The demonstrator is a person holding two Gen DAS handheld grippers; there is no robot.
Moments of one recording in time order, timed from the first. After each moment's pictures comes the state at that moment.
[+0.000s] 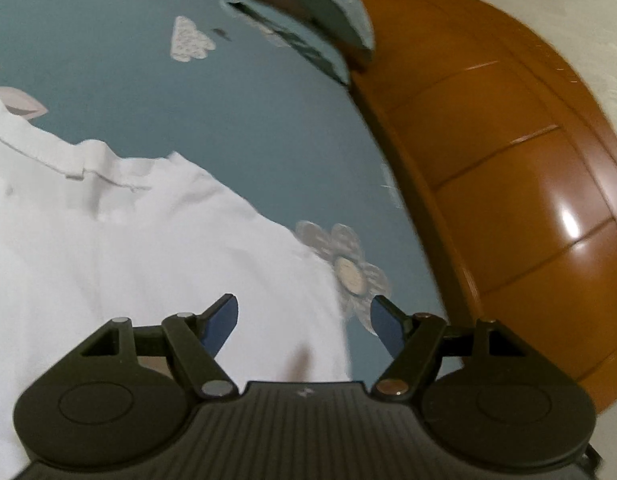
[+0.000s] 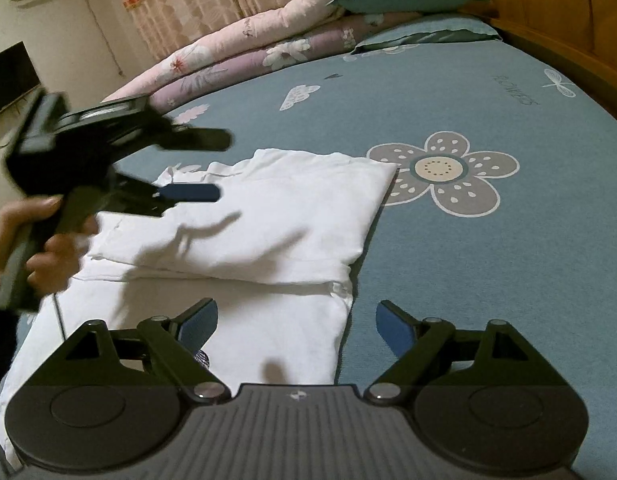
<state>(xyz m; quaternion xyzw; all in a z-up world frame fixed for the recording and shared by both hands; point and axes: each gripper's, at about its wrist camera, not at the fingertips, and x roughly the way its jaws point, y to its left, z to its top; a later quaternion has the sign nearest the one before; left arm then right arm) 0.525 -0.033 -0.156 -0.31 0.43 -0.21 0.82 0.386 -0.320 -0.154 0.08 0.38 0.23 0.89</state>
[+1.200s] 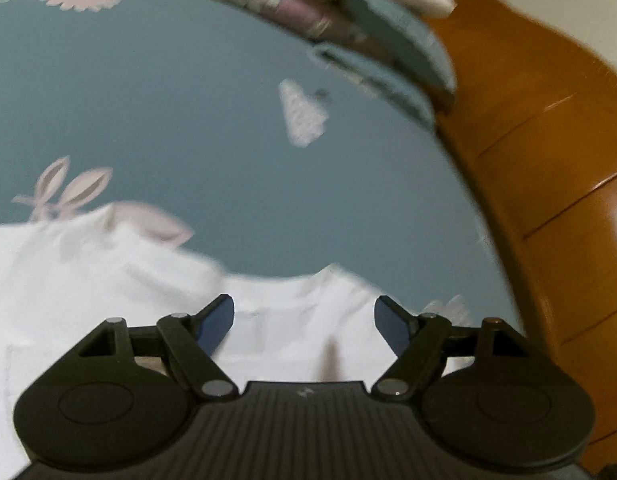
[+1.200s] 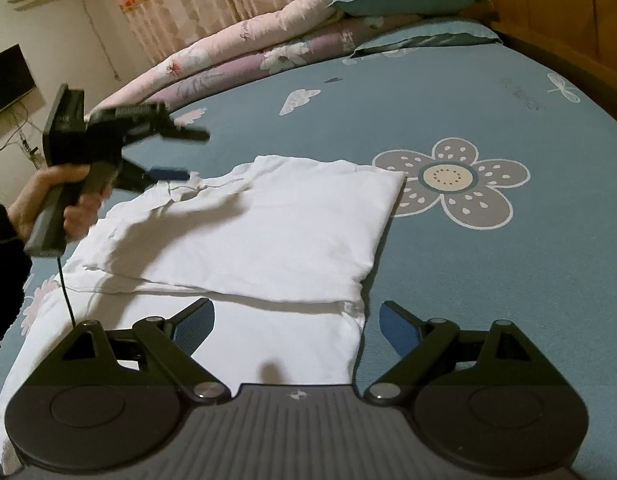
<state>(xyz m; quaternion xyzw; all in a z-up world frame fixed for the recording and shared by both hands) 0.555 0.059 -0.159 -0.27 0.43 -0.10 0.86 0.396 -0.307 -0.154 0.09 0.38 0.22 0.89</state>
